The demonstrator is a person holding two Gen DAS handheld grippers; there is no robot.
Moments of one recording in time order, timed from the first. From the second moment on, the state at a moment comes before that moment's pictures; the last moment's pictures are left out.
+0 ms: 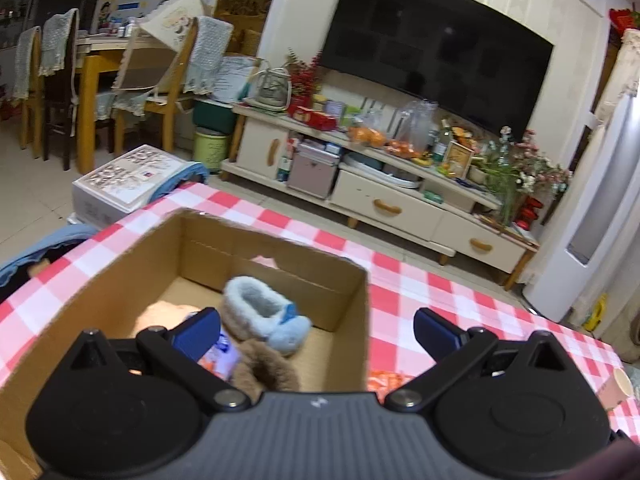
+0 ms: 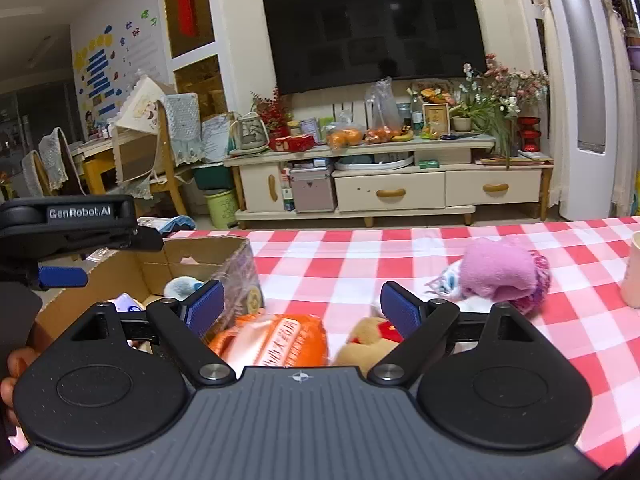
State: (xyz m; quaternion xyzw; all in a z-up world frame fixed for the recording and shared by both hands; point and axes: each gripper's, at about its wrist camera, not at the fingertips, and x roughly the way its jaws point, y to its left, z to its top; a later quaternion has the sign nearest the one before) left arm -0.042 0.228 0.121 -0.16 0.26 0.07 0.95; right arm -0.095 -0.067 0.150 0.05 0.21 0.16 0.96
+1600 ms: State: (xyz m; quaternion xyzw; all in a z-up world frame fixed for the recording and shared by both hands) left arm -0.030 0.060 0.078 0.03 0.29 -0.11 0.95; right arm -0.051 -0.154 0.099 0.18 0.22 0.06 0.96
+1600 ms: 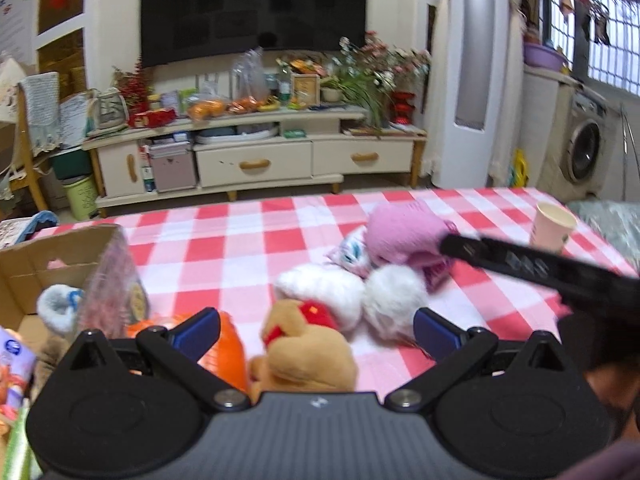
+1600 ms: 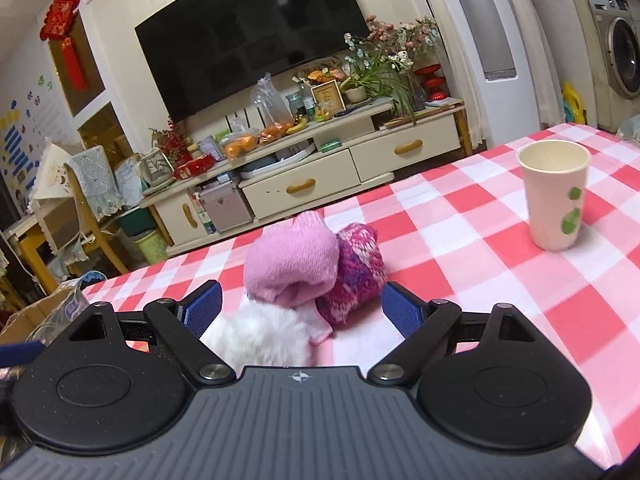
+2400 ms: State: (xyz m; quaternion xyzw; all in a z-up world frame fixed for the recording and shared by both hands) left arm 0.012 0.041 0.034 0.05 0.35 -0.06 0.93; right arm 0.030 -0.132 0.088 0.06 0.20 0.09 0.97
